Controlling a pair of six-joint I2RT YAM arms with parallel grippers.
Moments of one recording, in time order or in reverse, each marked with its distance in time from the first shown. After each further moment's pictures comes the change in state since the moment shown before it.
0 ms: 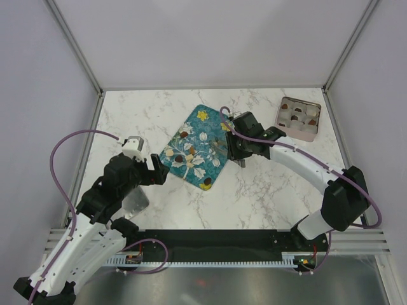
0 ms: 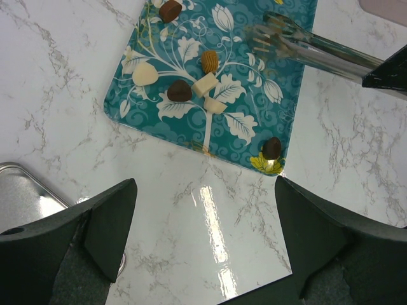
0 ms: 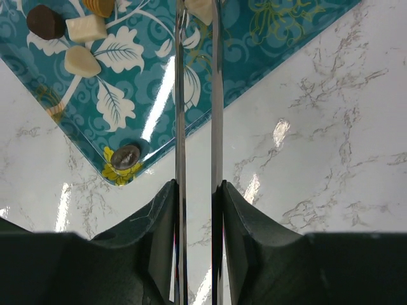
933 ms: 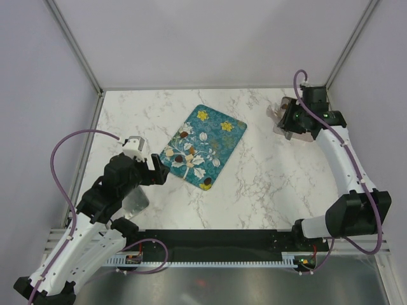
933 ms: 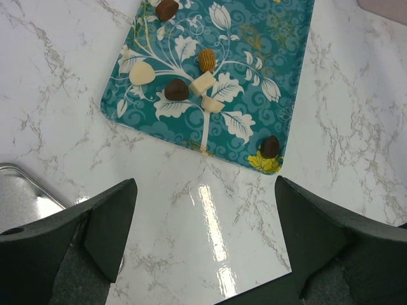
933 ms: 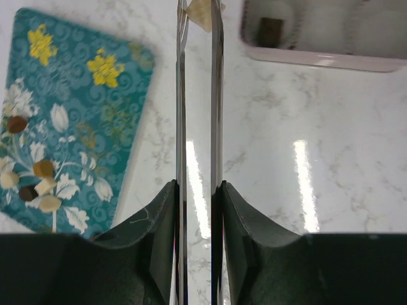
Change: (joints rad) left arm 0.000 0.003 0.000 0.001 0.008 0.000; right arm -0.557 -0.117 0.138 -0.114 -0.077 0.032
